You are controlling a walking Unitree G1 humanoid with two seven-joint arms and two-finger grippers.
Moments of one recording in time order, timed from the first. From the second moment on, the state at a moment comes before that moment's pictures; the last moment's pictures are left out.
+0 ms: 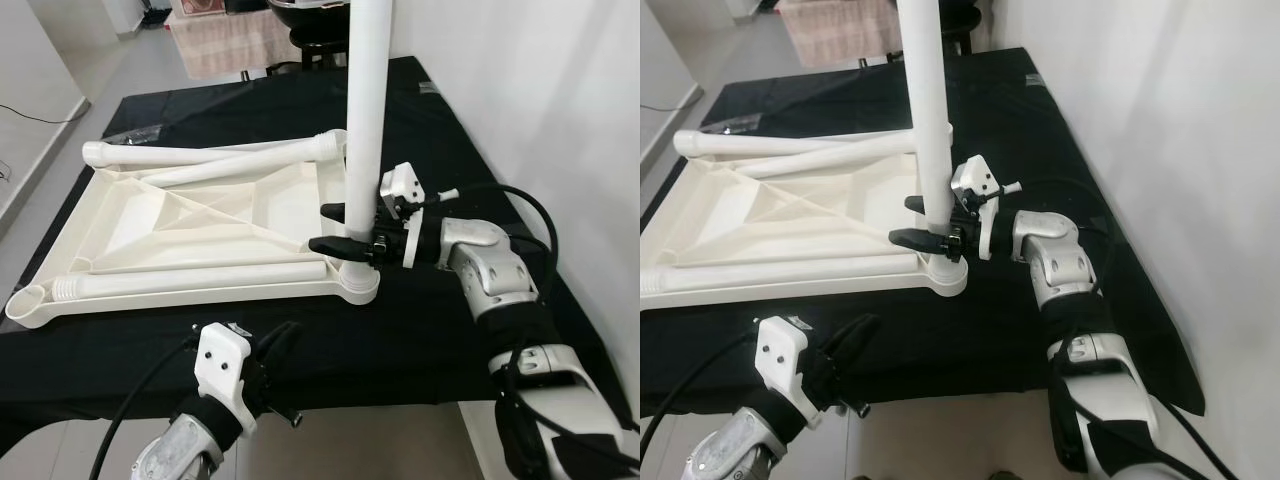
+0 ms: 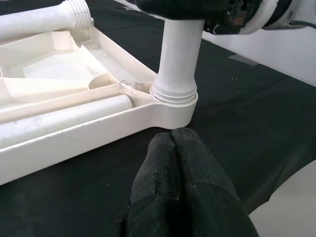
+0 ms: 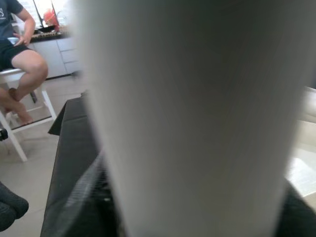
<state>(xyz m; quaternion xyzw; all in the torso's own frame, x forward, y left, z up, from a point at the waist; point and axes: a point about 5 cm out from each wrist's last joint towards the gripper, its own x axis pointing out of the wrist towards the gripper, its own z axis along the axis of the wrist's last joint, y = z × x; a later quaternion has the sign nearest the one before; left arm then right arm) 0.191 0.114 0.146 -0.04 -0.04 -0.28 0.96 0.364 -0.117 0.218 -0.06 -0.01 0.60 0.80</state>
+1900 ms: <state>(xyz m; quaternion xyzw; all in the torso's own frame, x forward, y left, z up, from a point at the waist) 0.194 0.114 0.145 -0.05 -0.04 -0.28 0.96 0.348 -0.105 0.204 -0.06 -0.01 0.58 0.81</state>
